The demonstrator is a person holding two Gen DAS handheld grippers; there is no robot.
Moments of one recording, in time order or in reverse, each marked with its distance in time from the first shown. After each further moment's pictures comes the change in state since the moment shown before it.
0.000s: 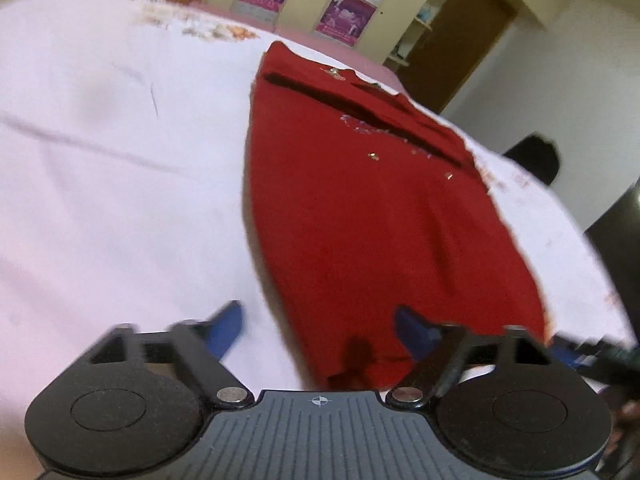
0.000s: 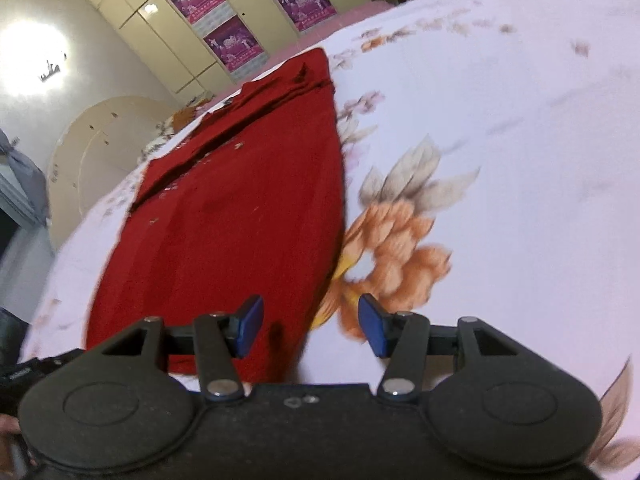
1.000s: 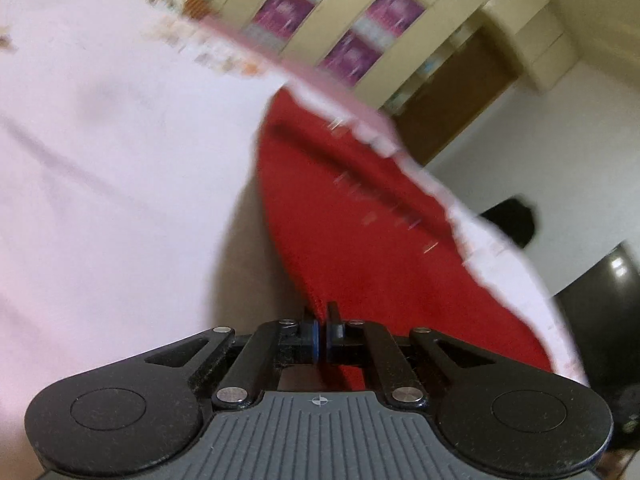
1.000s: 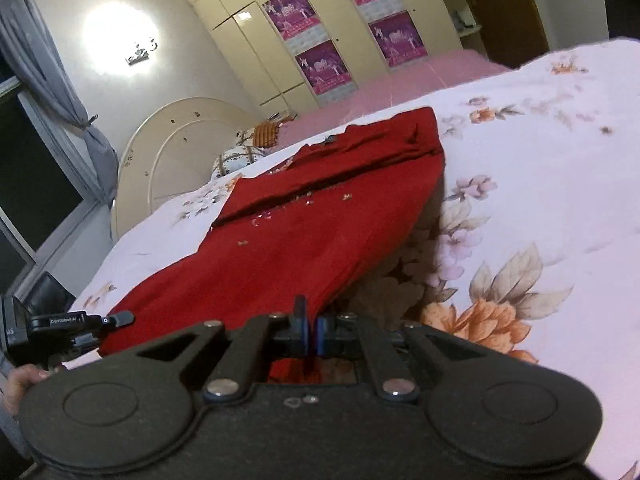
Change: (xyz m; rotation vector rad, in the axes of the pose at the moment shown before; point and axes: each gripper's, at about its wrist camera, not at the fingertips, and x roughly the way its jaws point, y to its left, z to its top) left arm 0.003 0.015 0.017 -0.087 -0.073 -0.016; right arm -0.022 0.061 0.024 -0.230 -0.089 0.144
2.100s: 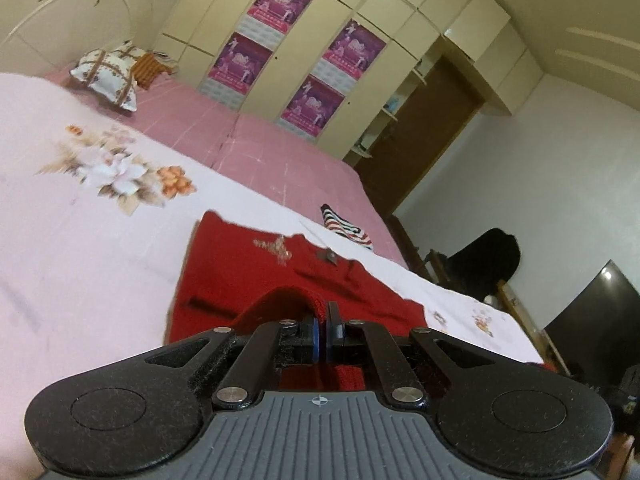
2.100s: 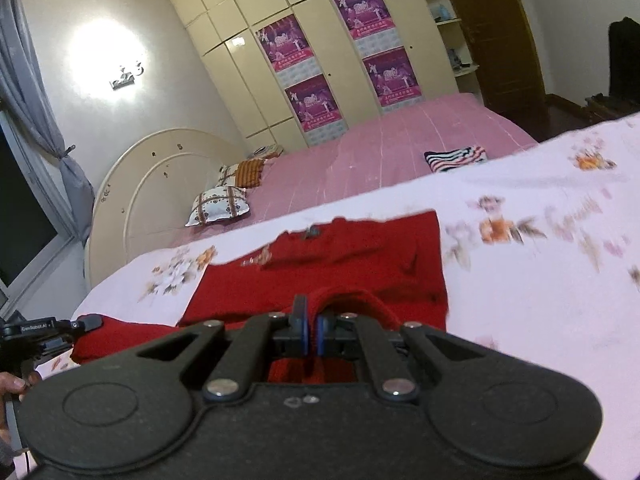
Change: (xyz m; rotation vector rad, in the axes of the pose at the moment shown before) left arm 0.057 -0.063 0.182 0.085 -0.176 -0.098; right arm 0.076 -0.012 0.158 -0.052 -0.082 -0.049
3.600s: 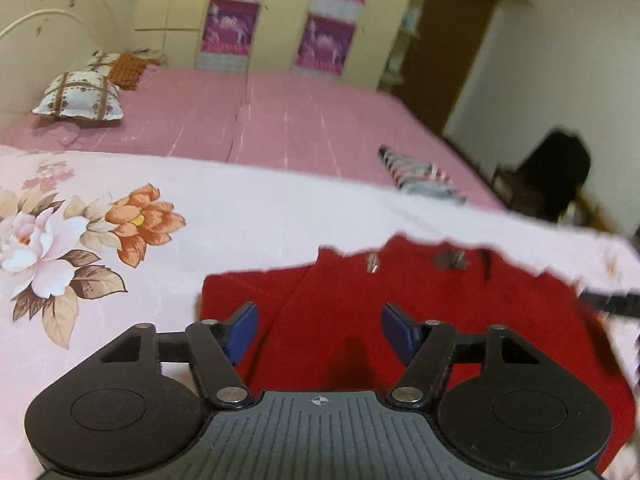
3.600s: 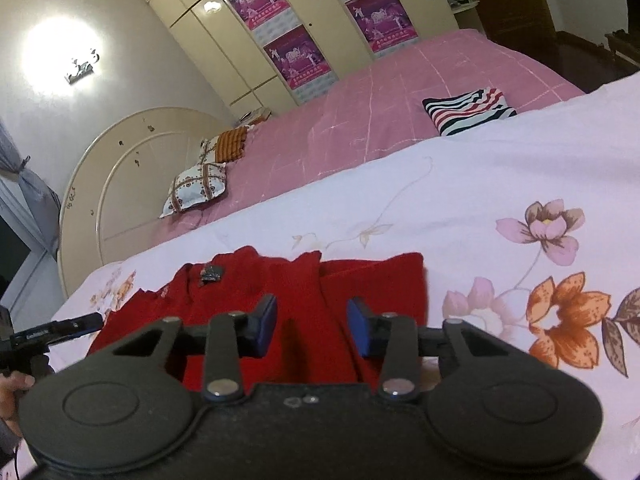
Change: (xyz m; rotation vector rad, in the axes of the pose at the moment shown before) left arm 0.233 0.021 0.061 0.284 0.202 0.215; right arm 0.218 -0.126 0.064 0.098 0.150 0.057
